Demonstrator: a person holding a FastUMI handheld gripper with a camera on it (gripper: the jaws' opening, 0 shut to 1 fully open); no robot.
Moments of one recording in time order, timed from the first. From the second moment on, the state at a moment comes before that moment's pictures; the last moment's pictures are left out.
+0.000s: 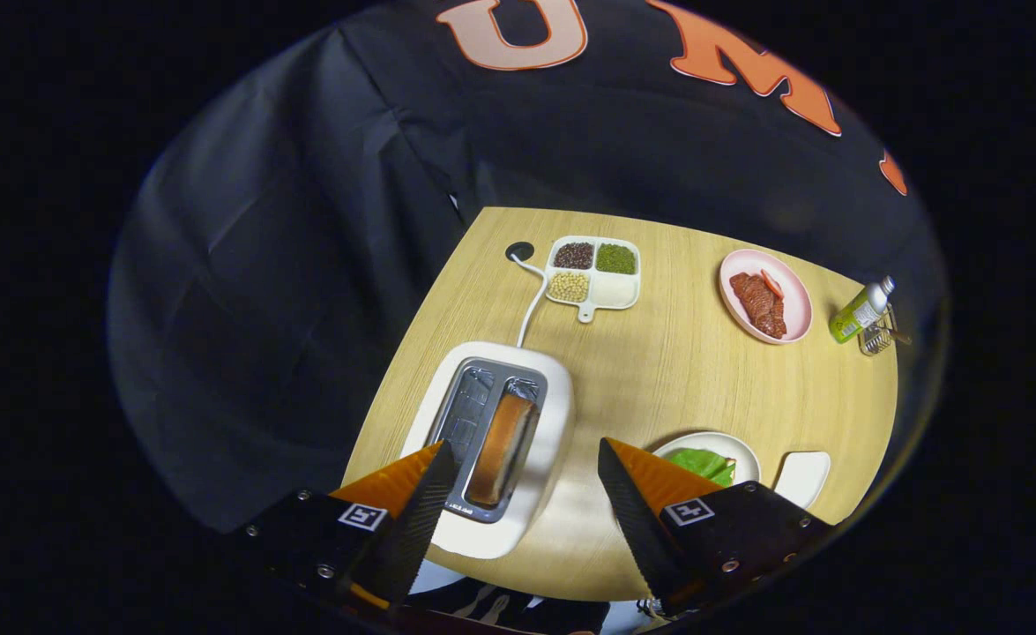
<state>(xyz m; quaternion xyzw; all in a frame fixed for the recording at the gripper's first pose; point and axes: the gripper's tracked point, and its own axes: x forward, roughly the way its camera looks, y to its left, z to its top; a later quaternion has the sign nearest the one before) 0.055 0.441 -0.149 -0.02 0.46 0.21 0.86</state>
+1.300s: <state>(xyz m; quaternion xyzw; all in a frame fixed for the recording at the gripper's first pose) 0.058 0.436 -0.118 0.05 0.45 0.20 0.87</state>
